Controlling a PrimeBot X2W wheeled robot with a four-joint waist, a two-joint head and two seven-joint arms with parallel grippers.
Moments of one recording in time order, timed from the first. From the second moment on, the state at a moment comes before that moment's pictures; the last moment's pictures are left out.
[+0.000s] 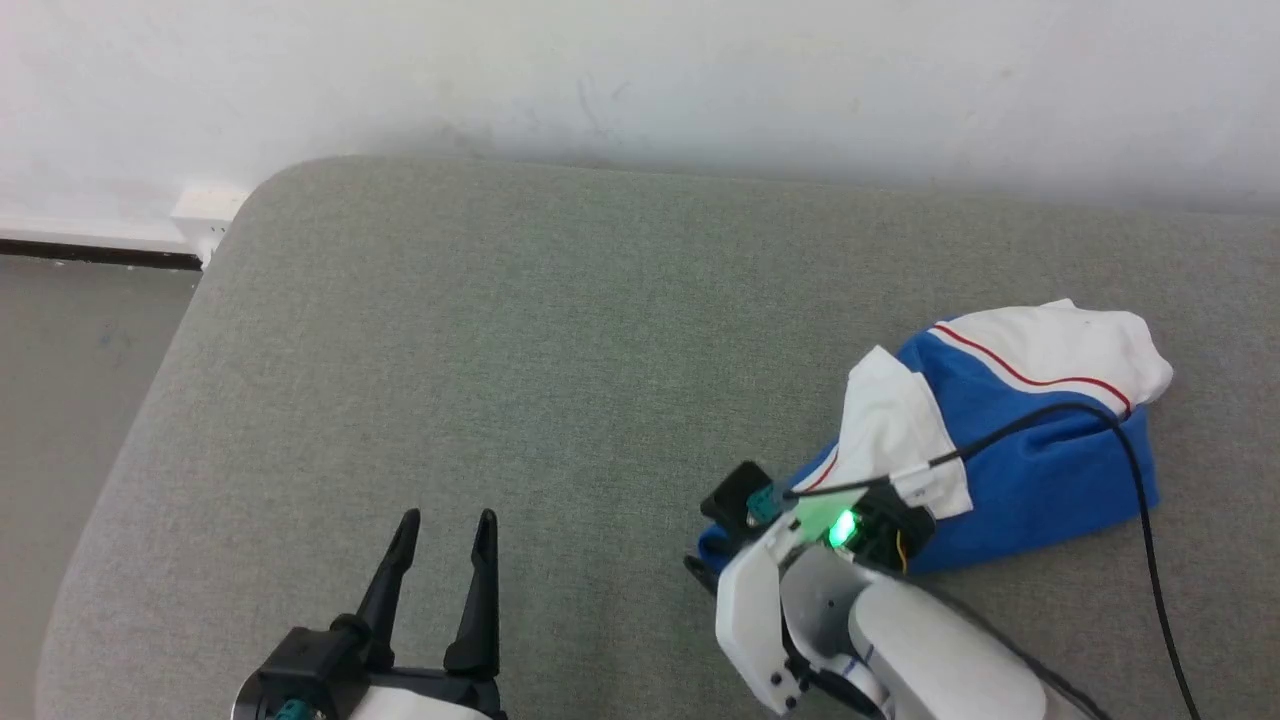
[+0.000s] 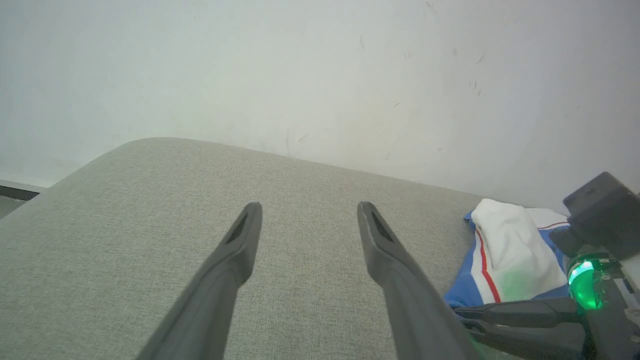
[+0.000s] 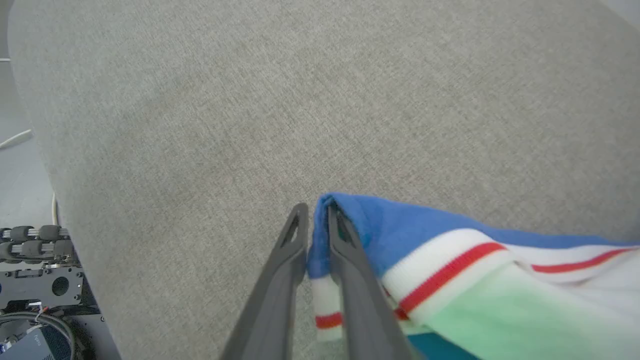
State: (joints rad) left arm 0.14 0.05 -0.12 -0.03 -0.24 -0.05 -0.26; right arm -0.44 -0.11 0.73 0.51 0.31 0.13 0.36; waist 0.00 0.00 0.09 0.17
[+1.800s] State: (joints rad) left arm 0.10 0.05 -0.09 -0.03 -0.23 -0.05 -0.26; right arm -0.45 -0.23 -0.05 0.07 0.12 0.13 0.46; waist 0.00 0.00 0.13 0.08
